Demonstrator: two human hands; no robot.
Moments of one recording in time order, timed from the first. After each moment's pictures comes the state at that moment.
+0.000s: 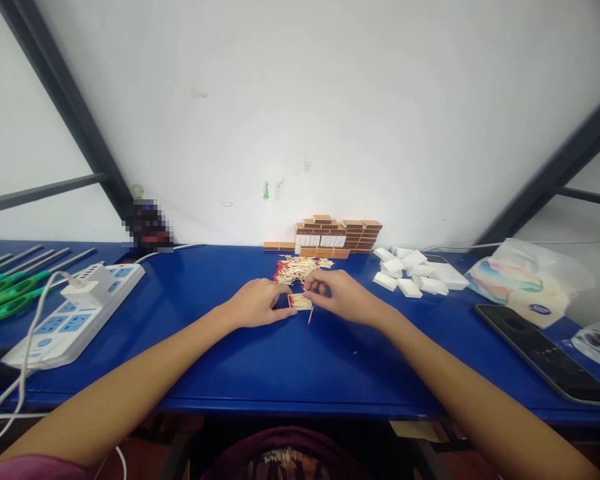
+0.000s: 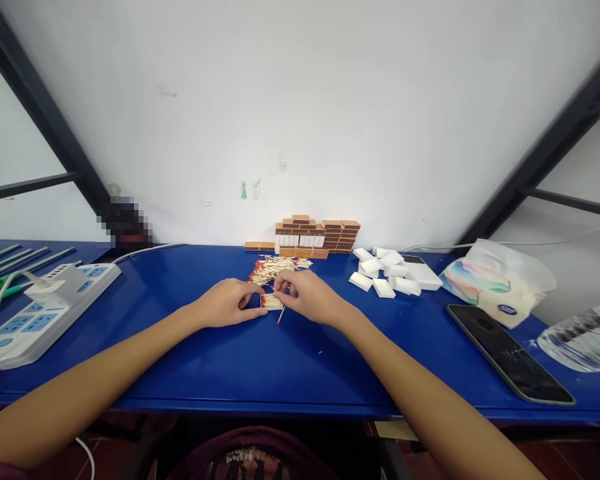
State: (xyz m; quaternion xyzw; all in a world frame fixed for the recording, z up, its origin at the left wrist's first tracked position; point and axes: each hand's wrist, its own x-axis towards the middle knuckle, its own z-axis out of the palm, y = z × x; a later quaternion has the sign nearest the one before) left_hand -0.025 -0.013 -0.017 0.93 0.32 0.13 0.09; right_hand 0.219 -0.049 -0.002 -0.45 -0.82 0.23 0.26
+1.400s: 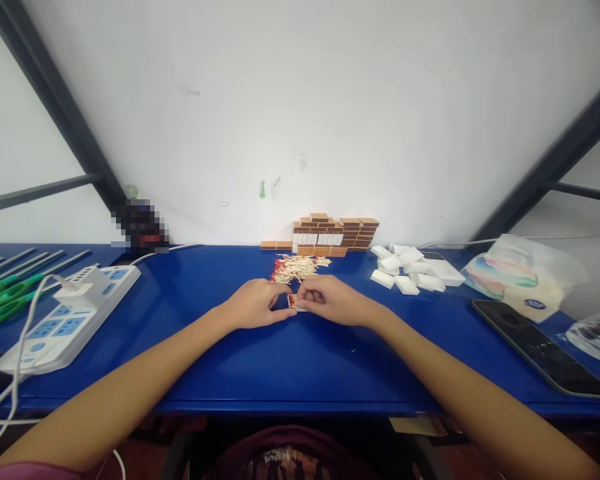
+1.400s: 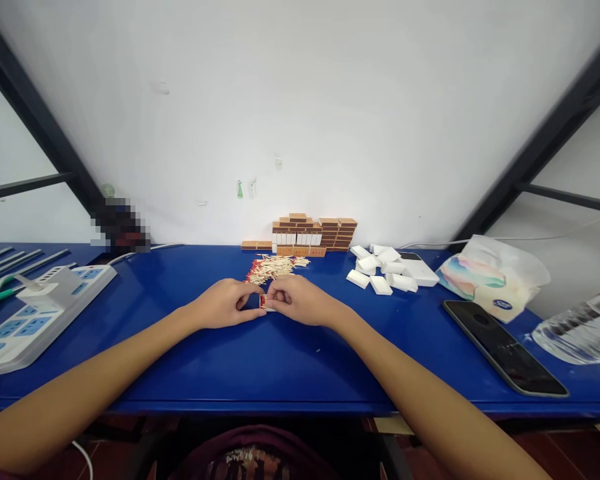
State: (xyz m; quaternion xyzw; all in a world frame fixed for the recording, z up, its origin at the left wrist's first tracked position) left_hand -0.024 -0.014 -0.017 0.94 0.30 0.14 0.09; right_hand 0.217 -0.048 -0.010 -0.40 -0.86 0.23 0.23
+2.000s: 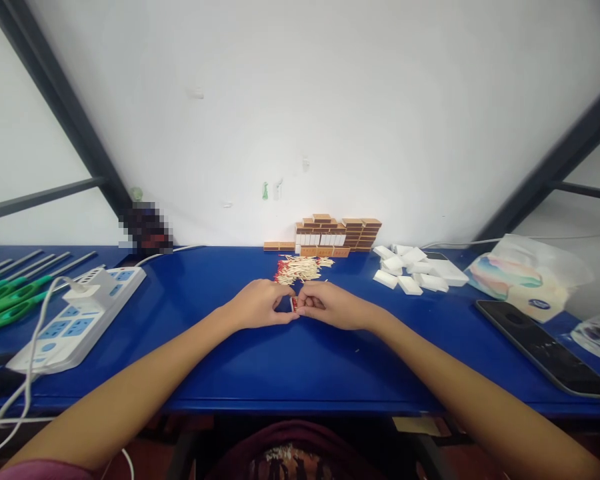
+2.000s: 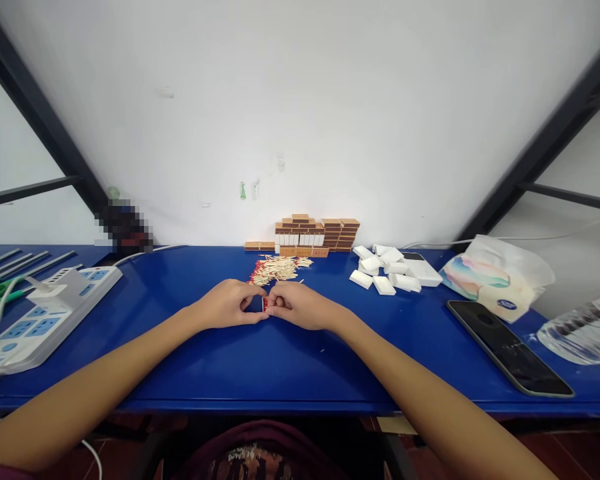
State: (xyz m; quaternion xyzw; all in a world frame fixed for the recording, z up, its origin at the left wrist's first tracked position) left_hand -0.025 -0.015 -0.014 0.94 0.28 0.15 0.10; right_hand 0.210 -0.049 -0.014 -0.39 -0.86 0.28 0.20
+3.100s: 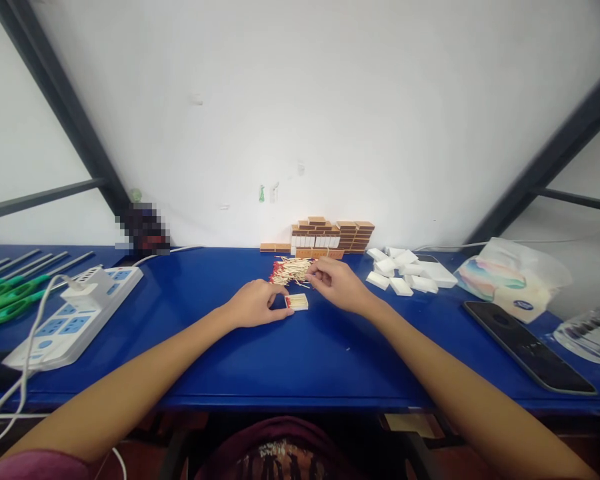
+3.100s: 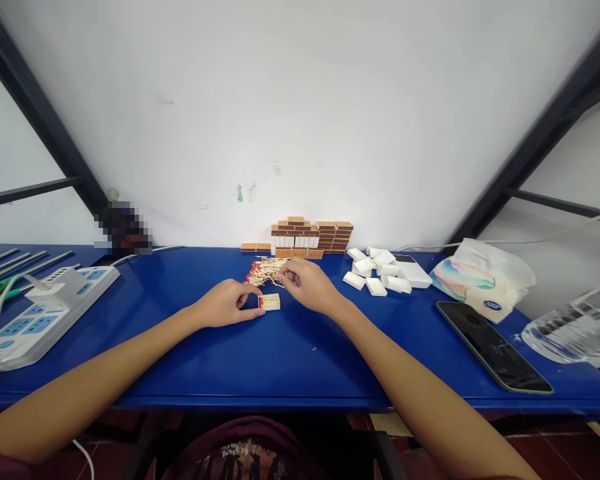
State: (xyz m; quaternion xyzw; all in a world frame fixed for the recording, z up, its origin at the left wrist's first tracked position) left_hand -0.022 -0.012 -0.022 0.92 0.33 0.18 0.15; right_hand 0.233 -0.027 -0.017 -0.42 -0.82 0.09 0.37
